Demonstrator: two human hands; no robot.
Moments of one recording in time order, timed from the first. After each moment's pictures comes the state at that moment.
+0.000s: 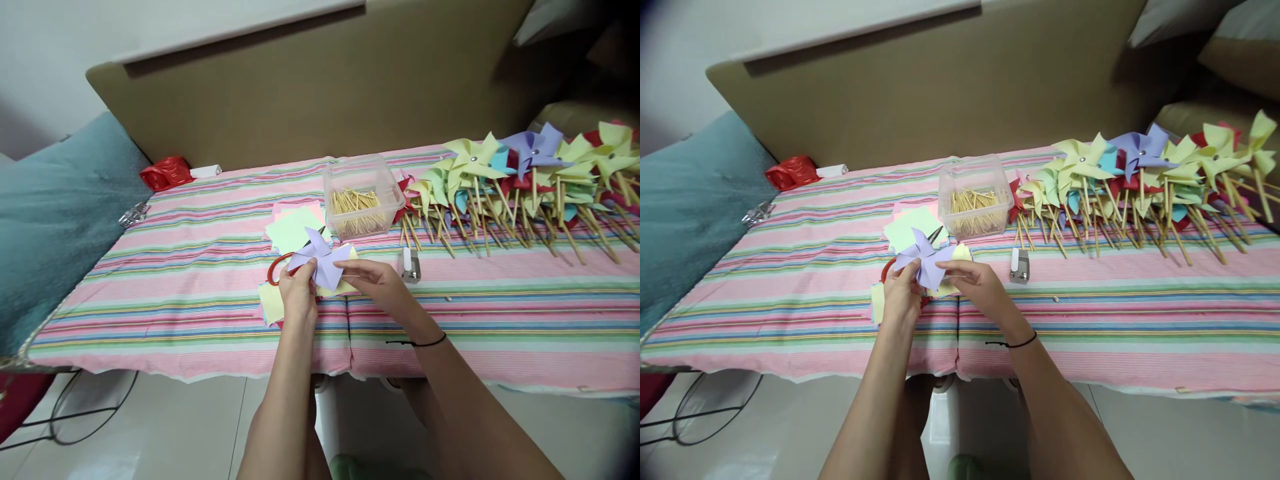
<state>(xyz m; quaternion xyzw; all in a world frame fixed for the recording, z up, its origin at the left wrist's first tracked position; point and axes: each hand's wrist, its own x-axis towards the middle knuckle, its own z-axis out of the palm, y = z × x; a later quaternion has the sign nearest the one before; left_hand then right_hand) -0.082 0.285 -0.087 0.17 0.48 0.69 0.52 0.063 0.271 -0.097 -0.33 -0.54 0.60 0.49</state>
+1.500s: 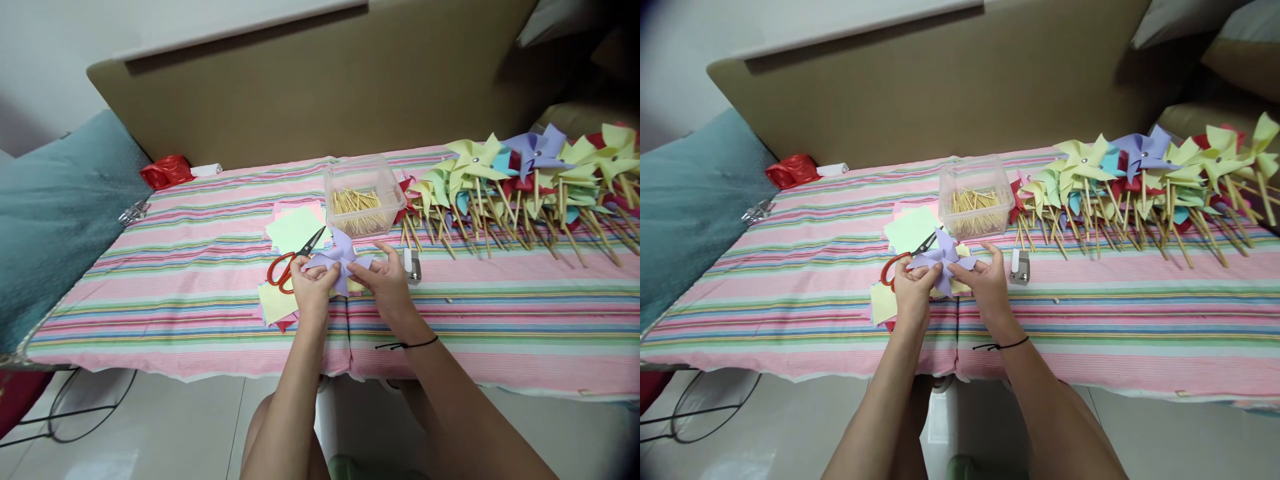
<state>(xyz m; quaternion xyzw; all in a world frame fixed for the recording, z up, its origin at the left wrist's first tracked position) -0.060 0.272 -0.082 0.30 0.47 0.66 0.51 0.047 0.268 -0.085 -0.44 -0.28 0.58 0.62</state>
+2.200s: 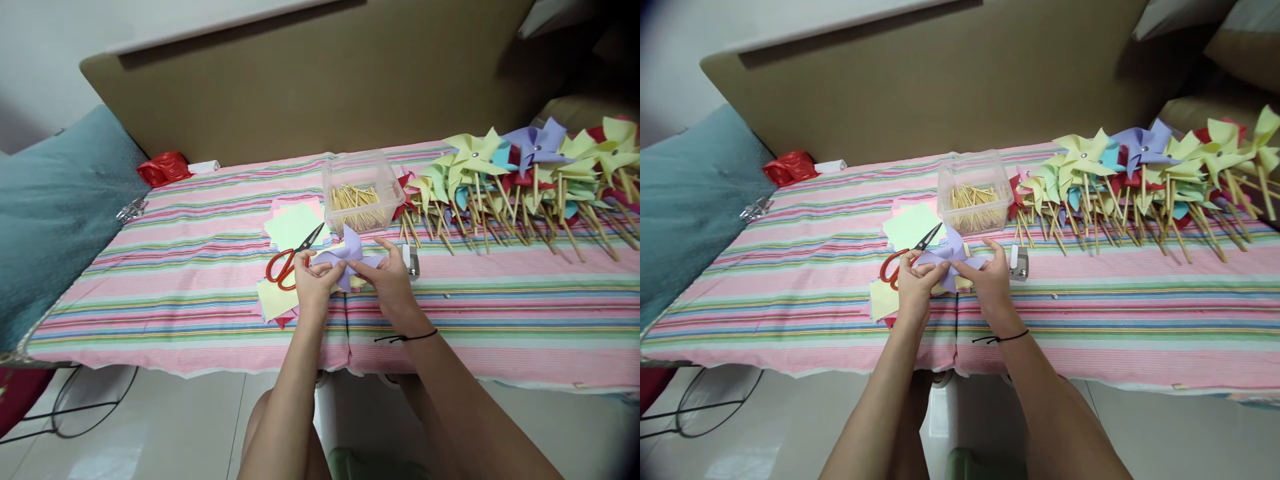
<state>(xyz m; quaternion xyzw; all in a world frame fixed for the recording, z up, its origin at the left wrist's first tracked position) -0.059 0.272 -0.084 0.33 0.48 0.62 0.53 0.052 0.272 -0.088 -0.49 -0.28 0.55 0.62</state>
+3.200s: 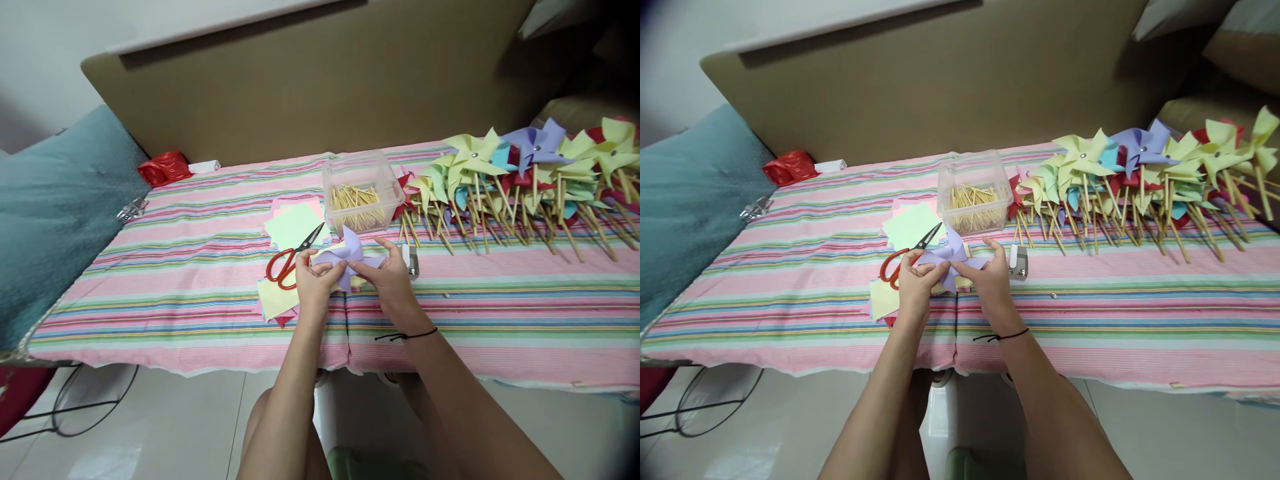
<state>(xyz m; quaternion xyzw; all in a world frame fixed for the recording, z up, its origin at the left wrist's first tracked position) -0.060 0.273 -0.086 0.32 0.48 0.61 0.54 0.054 0.272 -0.090 -0.49 -0.28 0.55 0.62</state>
